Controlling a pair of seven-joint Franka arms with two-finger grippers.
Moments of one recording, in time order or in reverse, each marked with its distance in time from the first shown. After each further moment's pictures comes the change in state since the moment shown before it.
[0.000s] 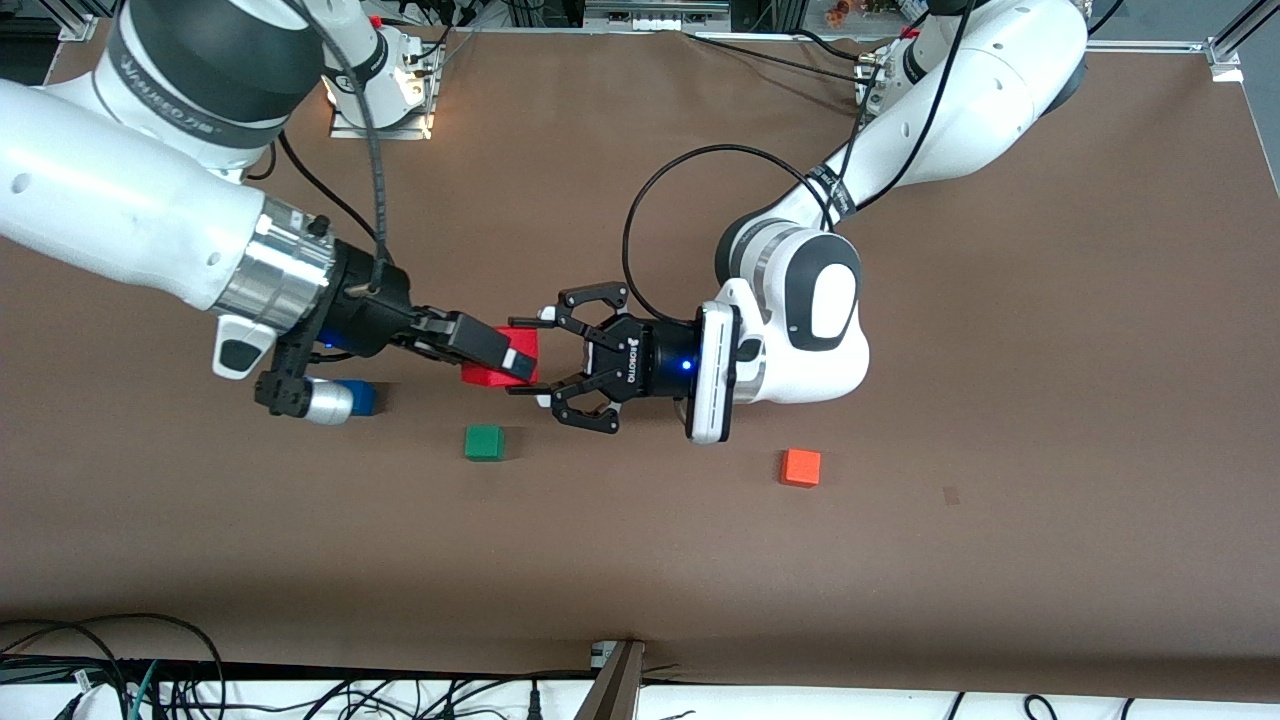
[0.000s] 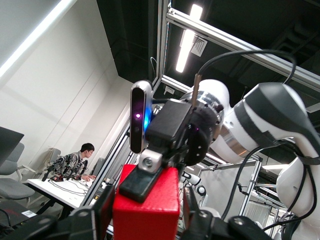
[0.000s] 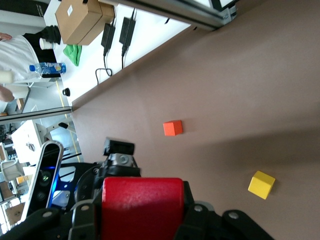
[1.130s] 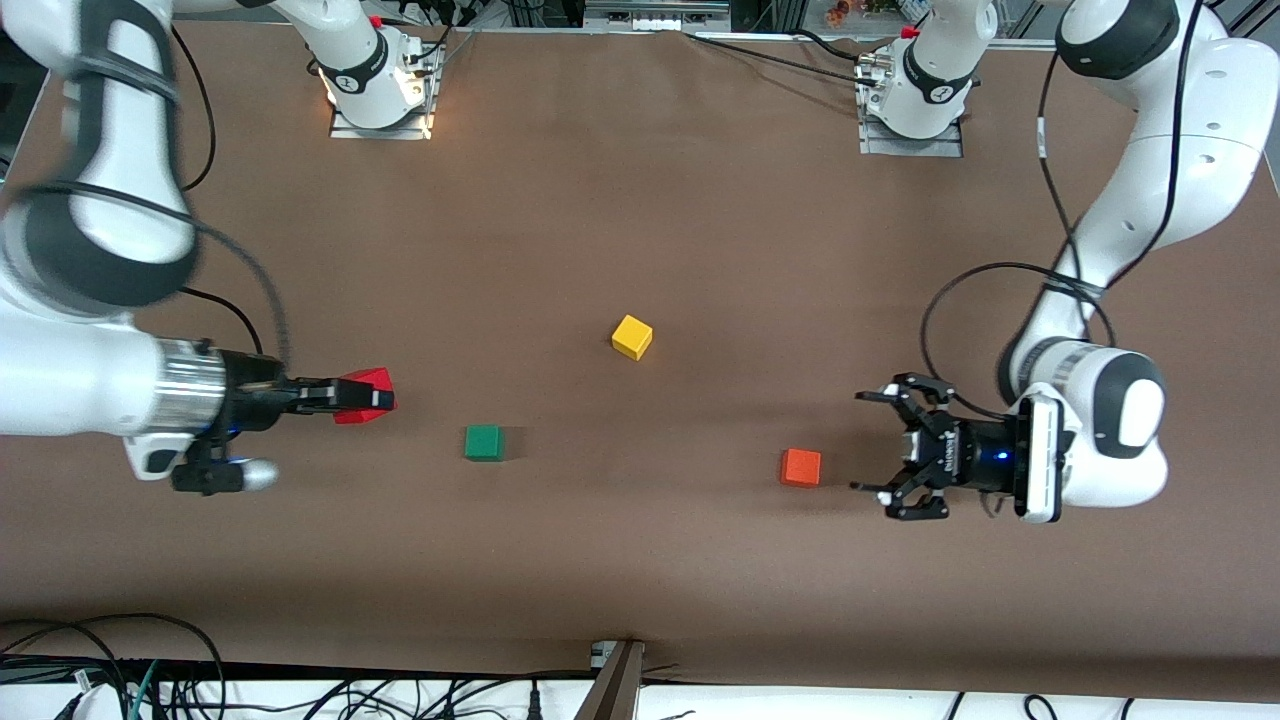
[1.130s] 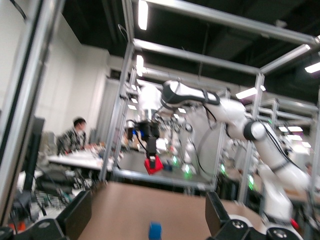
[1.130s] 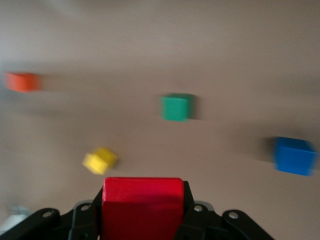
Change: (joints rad) left arm 0.536 0.008 0.175 -0.190 0.483 -0.672 0.130; right arm -0.182 0.086 -0.002 -0.155 -0.316 -0.297 -0.526
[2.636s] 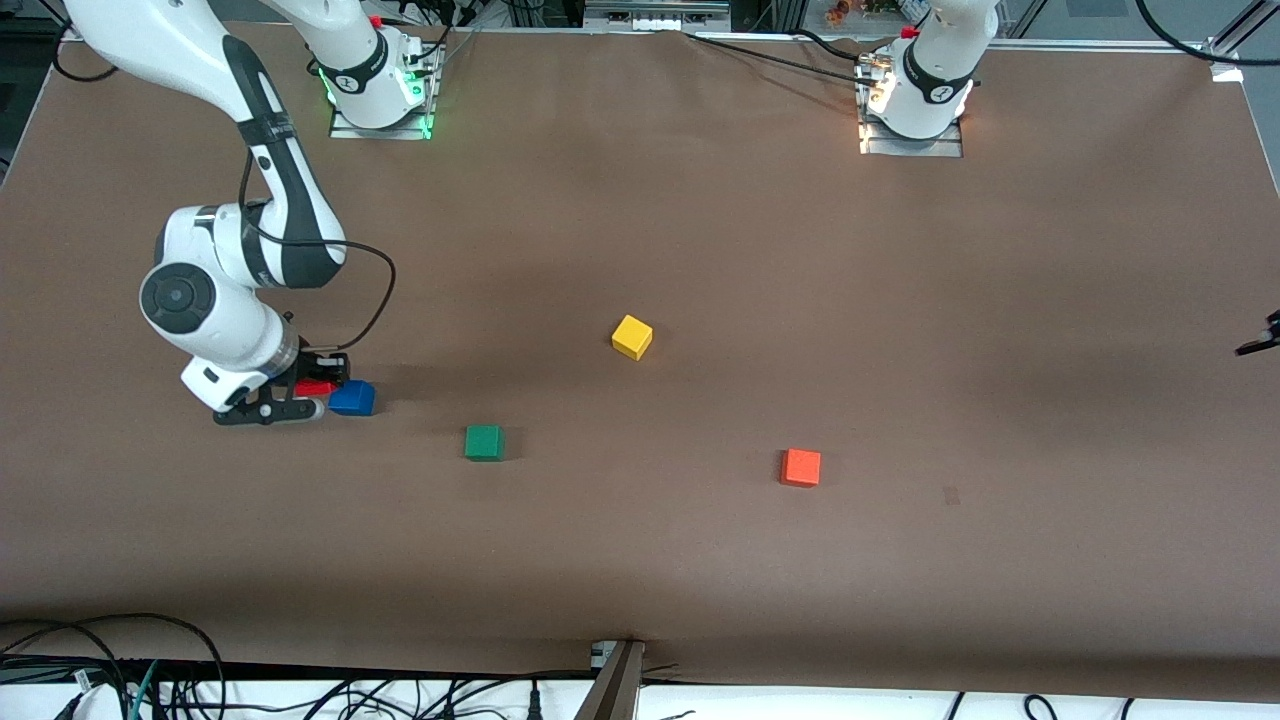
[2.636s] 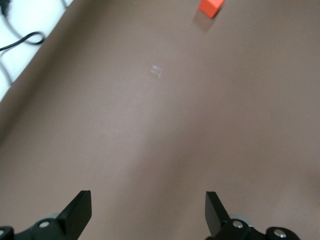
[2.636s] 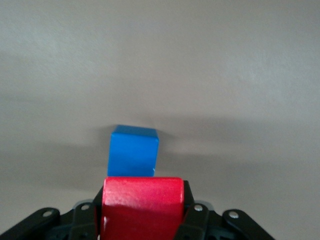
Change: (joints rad) left arm 0.183 -0.431 0.214 0.150 1.241 -0.097 -0.600; right arm 0.032 -0.310 -0.086 -0.959 -0.432 0.793 -0.041
